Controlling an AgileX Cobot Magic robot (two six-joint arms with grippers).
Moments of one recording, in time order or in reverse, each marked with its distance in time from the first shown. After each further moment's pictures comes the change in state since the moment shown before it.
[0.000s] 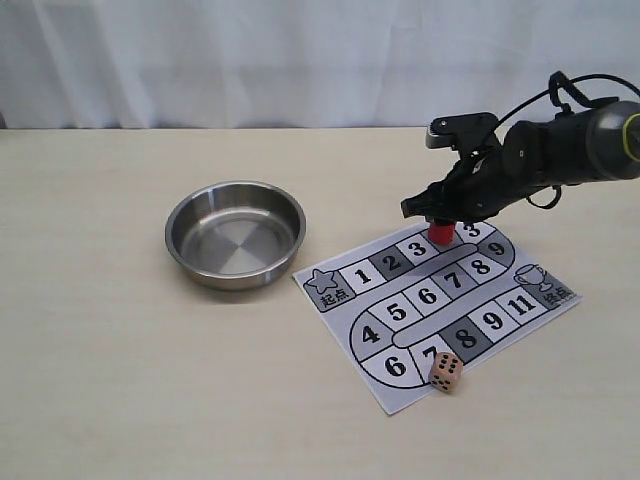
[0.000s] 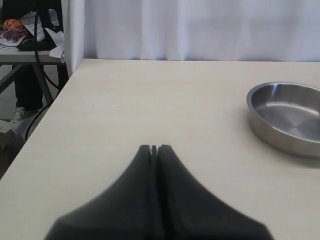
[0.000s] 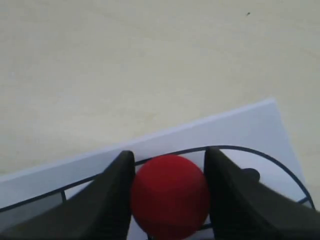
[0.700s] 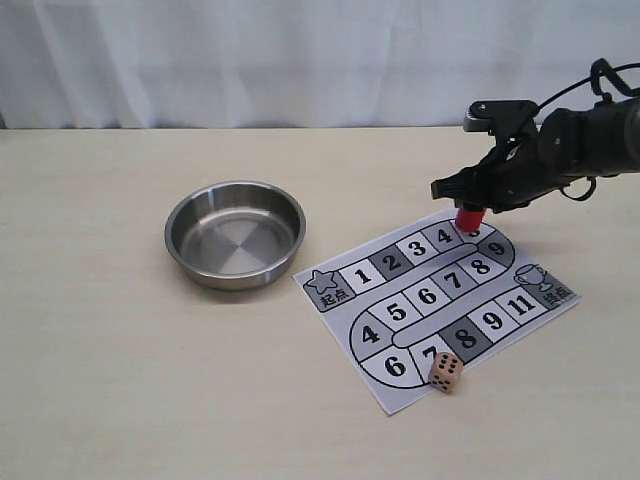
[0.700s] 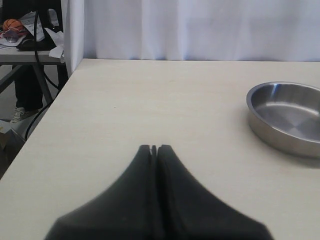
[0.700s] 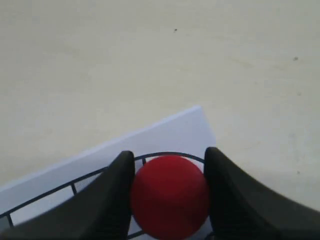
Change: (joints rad) left arm 0.000 0.000 0.000 0.000 0.000 0.000; right arm -0.081 -0.022 0.002 0.000 -0.012 0.043
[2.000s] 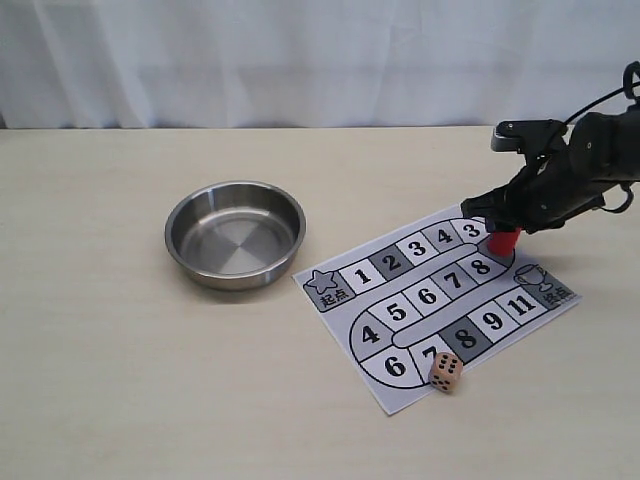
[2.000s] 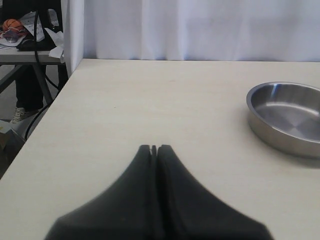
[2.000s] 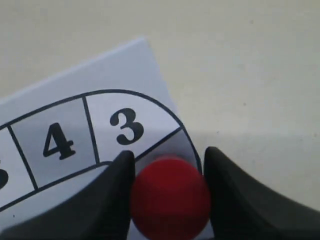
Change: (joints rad) left arm 0.000 0.000 0.000 0.000 0.000 0.000; right arm -0.068 -0.028 0.046 -0.043 0.118 0.002
